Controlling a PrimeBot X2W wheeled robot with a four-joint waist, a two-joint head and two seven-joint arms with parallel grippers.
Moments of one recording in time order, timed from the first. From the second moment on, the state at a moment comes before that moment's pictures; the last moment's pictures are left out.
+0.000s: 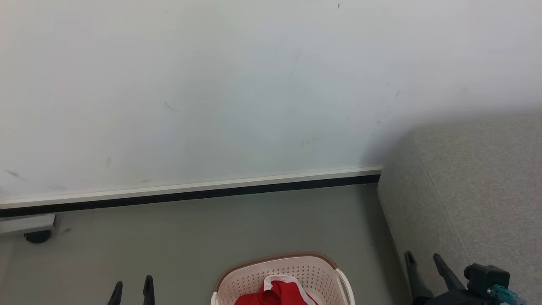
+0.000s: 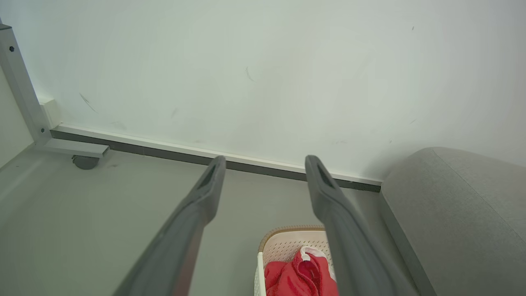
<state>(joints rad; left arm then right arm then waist) -0.02 0.07 -0.01 0.22 -0.30 0.00 -0.23 0.01 -0.09 0.08 0.13 0.27 0.13 0.05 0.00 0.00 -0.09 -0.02</state>
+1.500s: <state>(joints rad) -0.02 0.07 -0.04 0.28 -0.22 0.02 -0.26 0.03 -0.06 0.06 0.11 0.11 0.13 0.05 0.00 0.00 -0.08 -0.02</state>
